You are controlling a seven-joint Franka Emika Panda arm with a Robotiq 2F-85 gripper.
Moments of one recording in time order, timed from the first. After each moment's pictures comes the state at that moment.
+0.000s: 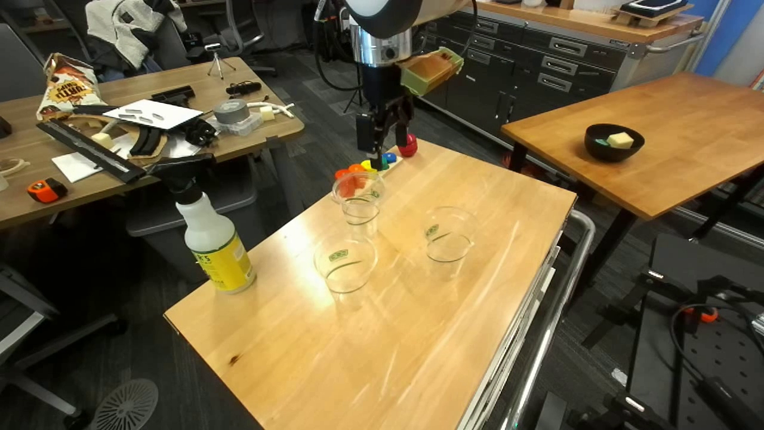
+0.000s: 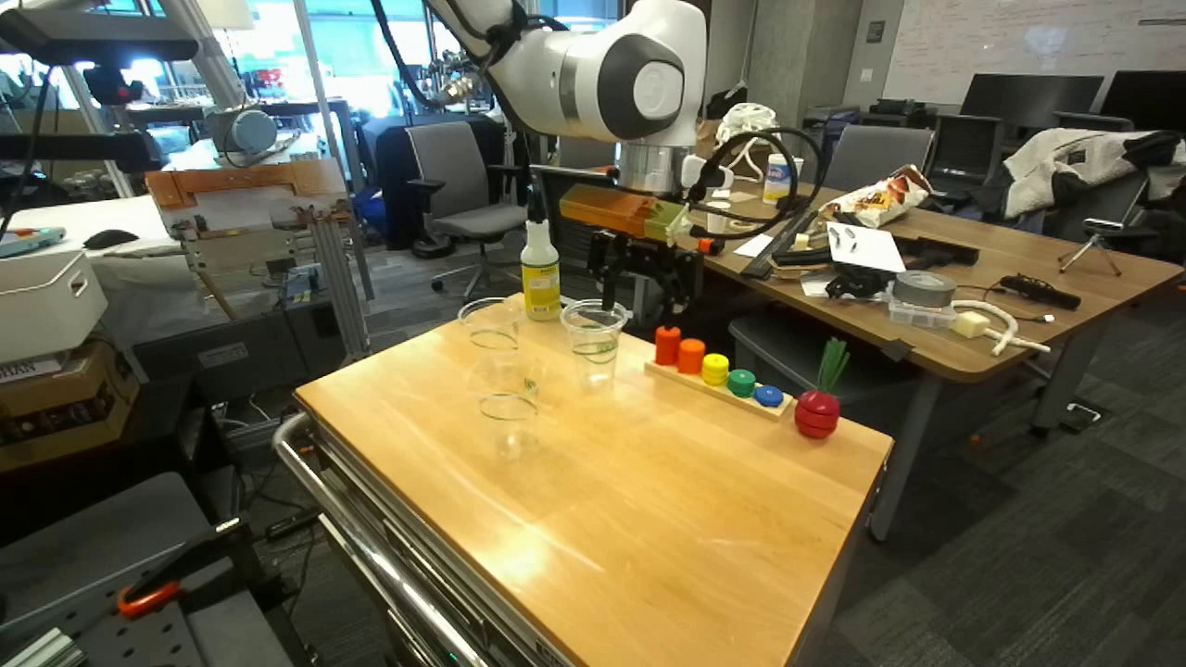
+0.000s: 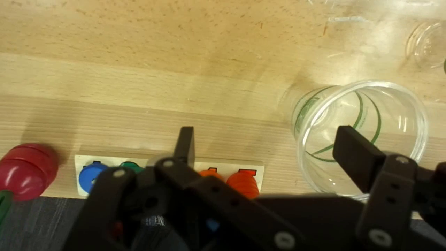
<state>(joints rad) -0.01 0.60 0.01 -1.65 -0.01 2.18 -0.15</state>
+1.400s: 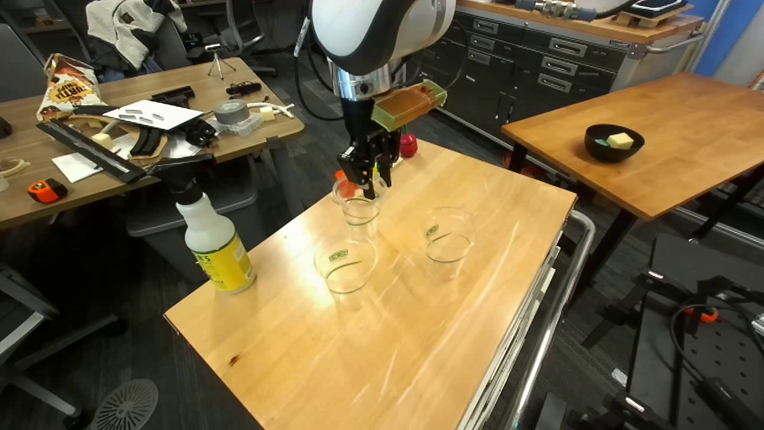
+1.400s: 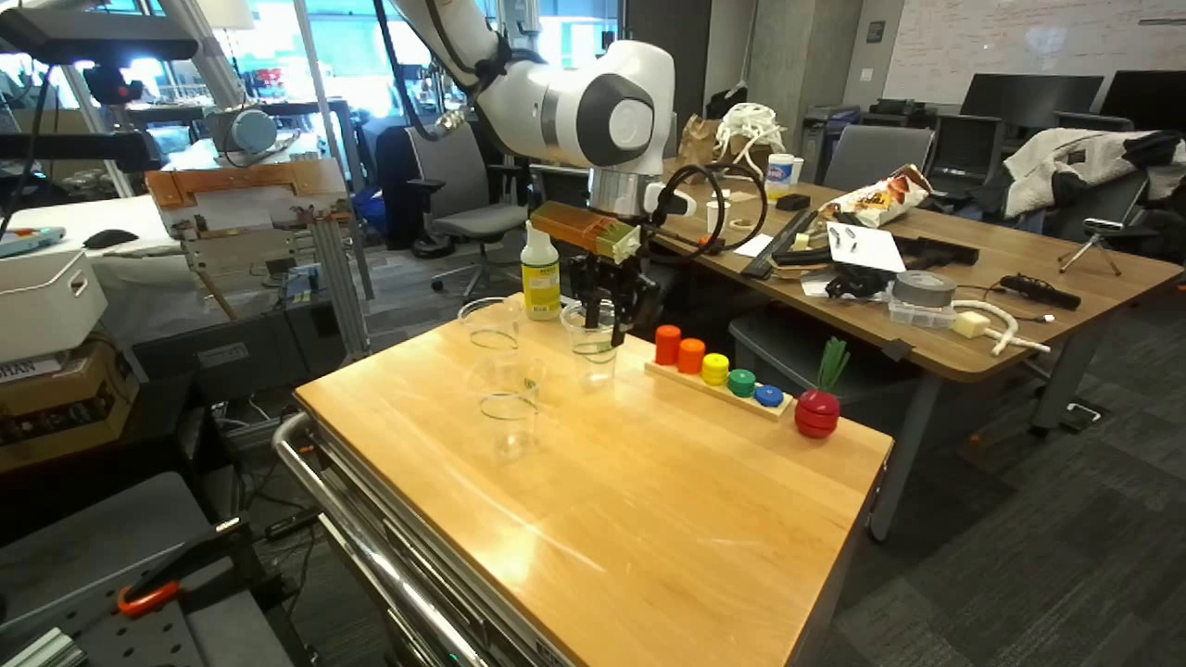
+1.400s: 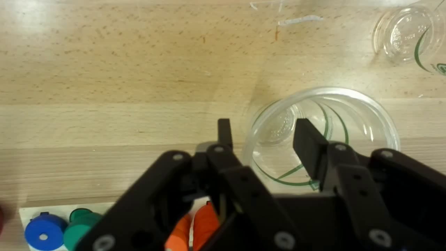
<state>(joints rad) 0.03 0.68 0.04 -1.60 0.00 2.15 0.03</state>
